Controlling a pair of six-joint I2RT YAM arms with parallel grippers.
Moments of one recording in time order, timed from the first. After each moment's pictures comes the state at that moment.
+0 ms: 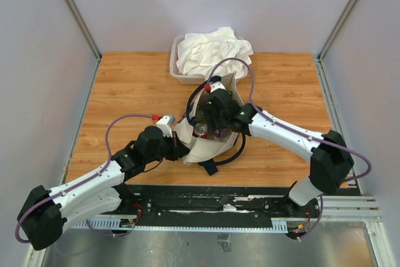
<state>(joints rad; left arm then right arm) -0.75 0.87 0.40 -0.05 0.08 -0.66 0.84 1.58 1.20 -0.50 0.31 0.30</state>
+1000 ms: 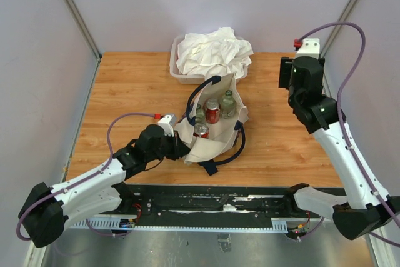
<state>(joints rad) -0.75 0.90 0.42 -0.06 0.08 -0.63 0.44 1.12 1.36 -0.53 0.66 -0.03</state>
